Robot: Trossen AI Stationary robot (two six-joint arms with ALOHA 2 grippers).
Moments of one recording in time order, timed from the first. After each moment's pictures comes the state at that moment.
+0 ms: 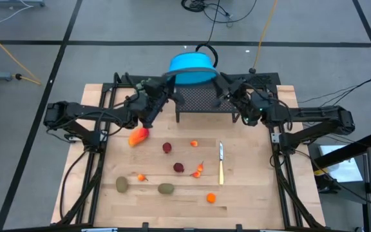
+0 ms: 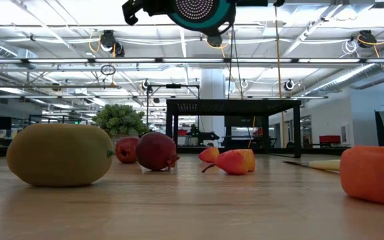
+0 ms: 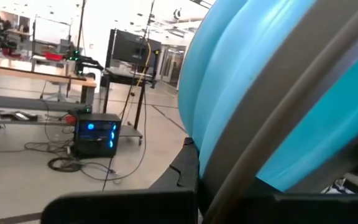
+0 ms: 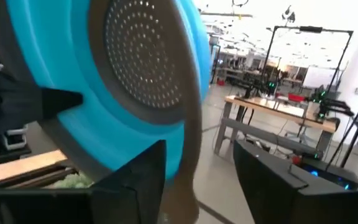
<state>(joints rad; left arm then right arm) 0.07 1.46 1.09 0.65 -0.94 -0.06 -0.07 1.21 1.04 0.30 0.81 -0.23</state>
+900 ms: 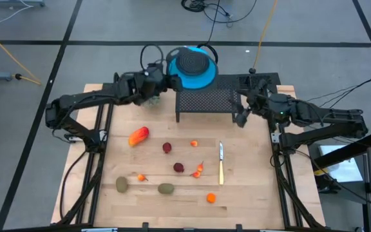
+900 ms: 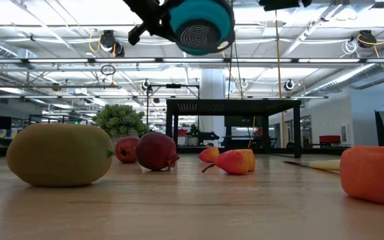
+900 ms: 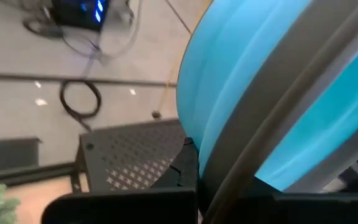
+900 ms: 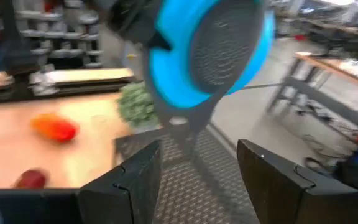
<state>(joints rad) 0.32 1.47 1.39 -0.30 -0.47 -0.74 -0.02 0.90 1.04 -0.41 0.56 -0.06</state>
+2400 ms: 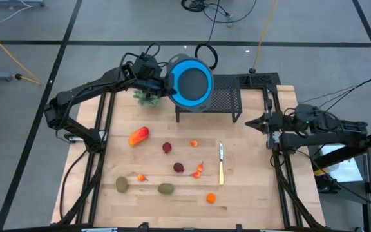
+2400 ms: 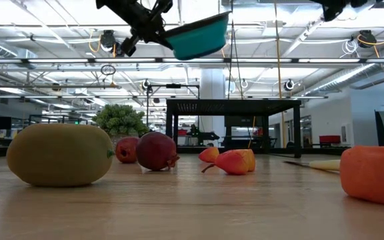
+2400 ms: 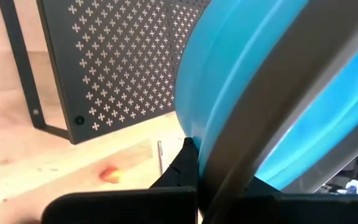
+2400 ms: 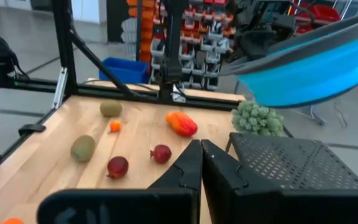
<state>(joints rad) 0.52 1.47 1.44 -0.61 0.32 -1.14 -0.02 0.41 0.66 -0.36 0.02 -0.12</state>
